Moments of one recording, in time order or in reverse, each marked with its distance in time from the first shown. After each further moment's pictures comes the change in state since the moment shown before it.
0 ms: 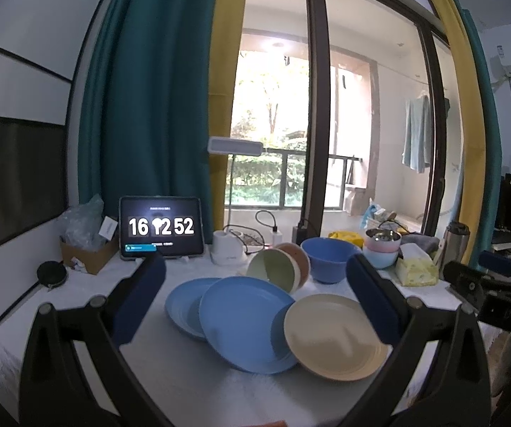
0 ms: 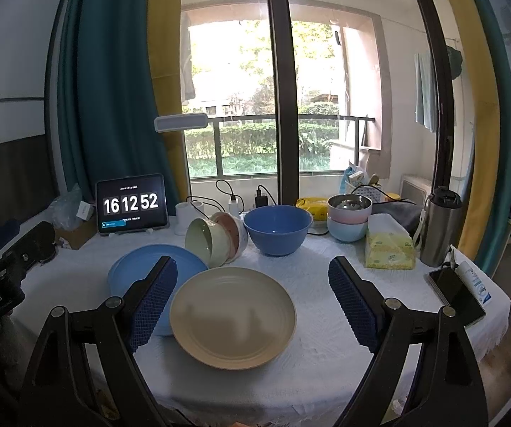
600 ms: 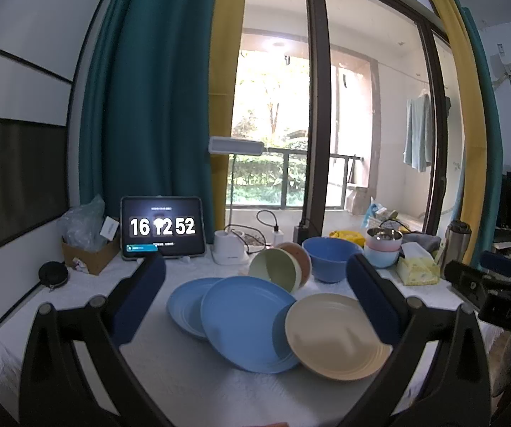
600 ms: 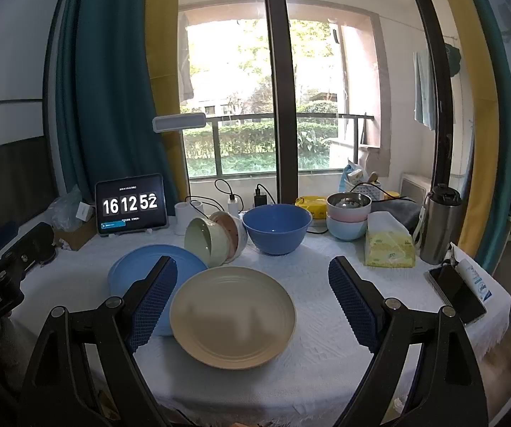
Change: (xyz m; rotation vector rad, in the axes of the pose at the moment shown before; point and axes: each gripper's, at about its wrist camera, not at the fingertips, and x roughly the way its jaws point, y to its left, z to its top) left arm -0.001 0.000 0.000 0.003 0.001 0.004; right arm 0.000 0.001 0.000 0.007 0.003 -0.003
